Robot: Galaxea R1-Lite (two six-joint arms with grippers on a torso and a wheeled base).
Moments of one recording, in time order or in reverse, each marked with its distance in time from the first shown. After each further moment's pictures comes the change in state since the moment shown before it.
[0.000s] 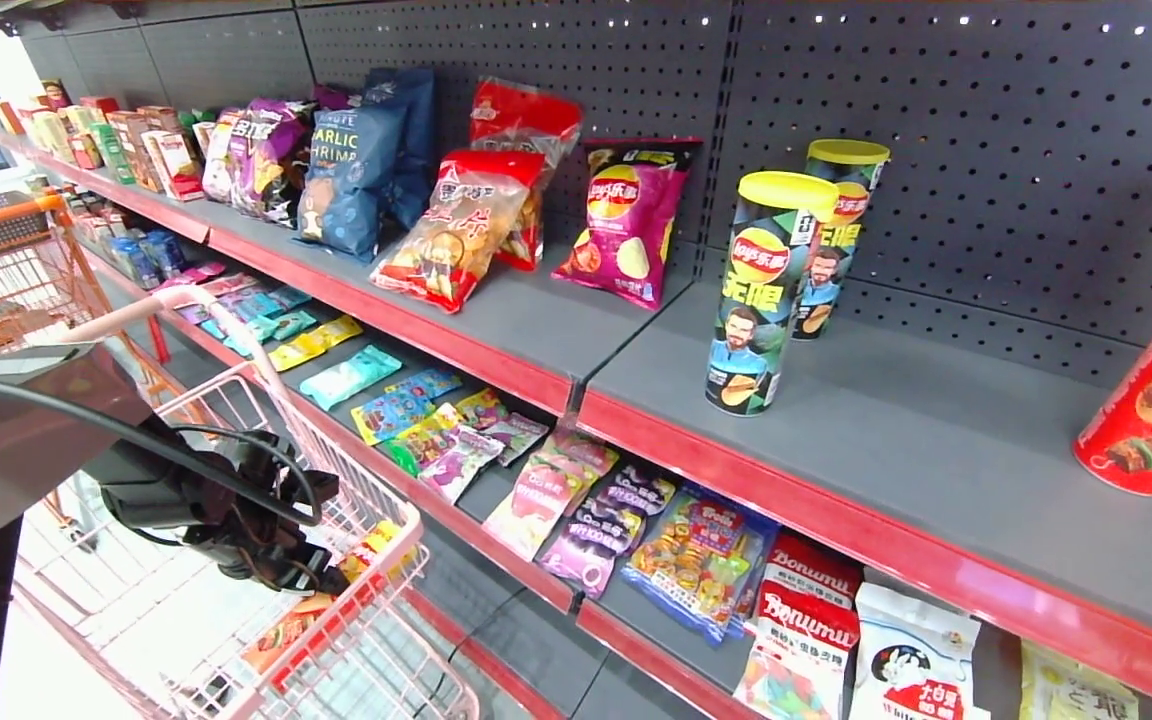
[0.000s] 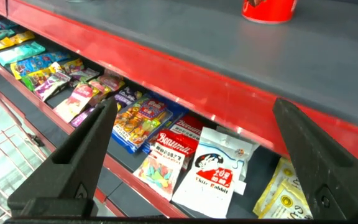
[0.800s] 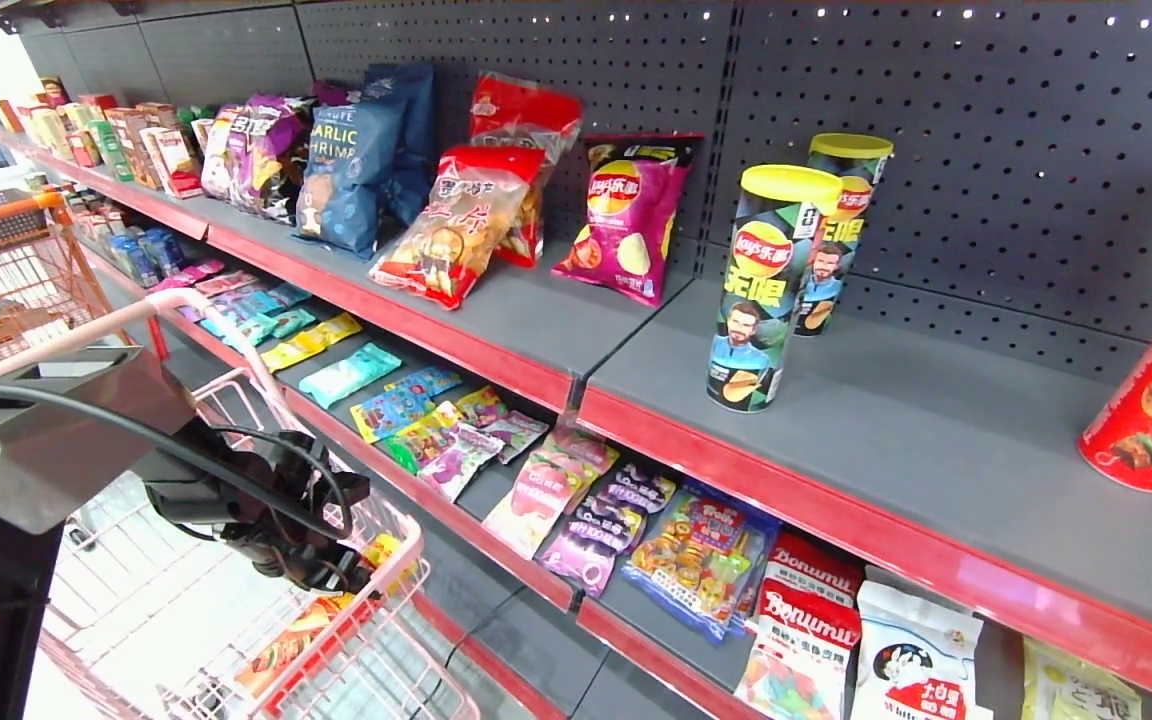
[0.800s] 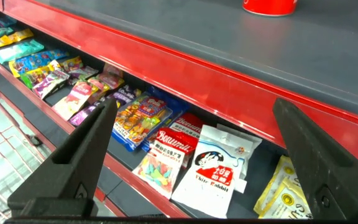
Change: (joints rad) left arm -0.069 0.041 -0.047 0.023 -0.029 -0.009; right arm 0.000 0.000 0.000 0.000 0.000 0.000
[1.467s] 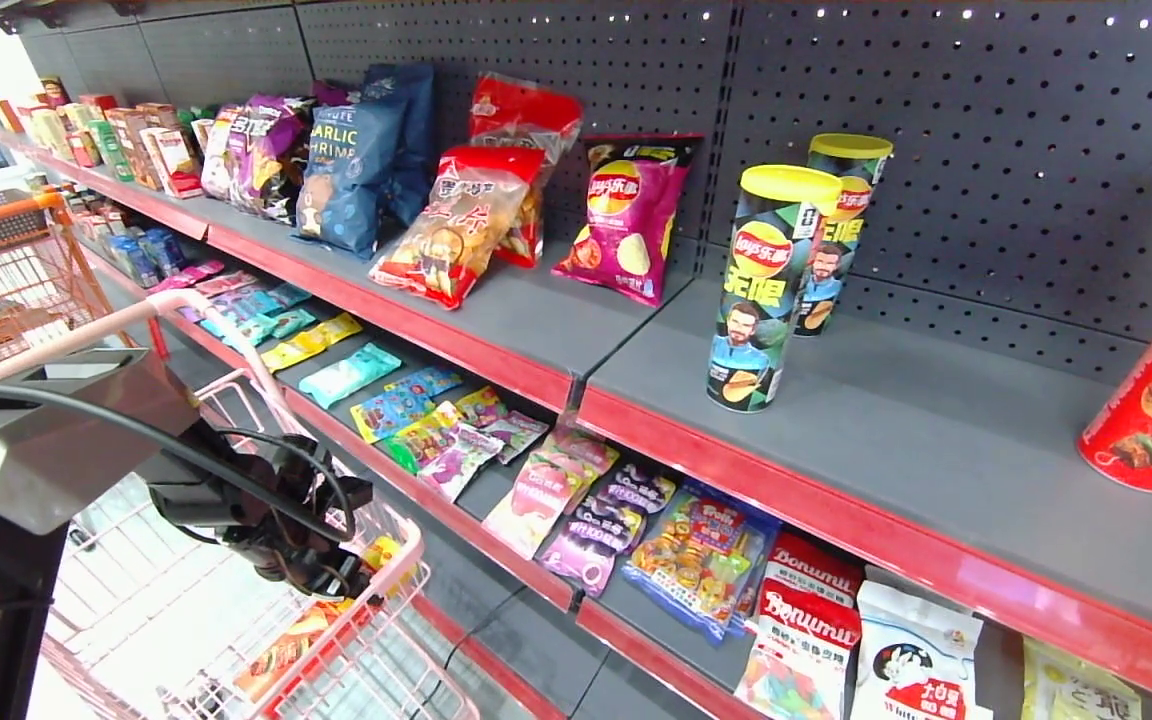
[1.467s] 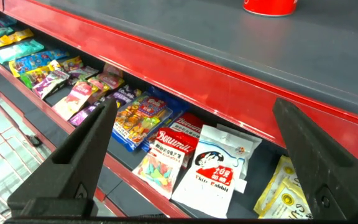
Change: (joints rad) left arm -0.007 0.005 0.006 0.007 0.005 0.008; right arm 0.000 0.000 0.000 0.000 0.000 0.000
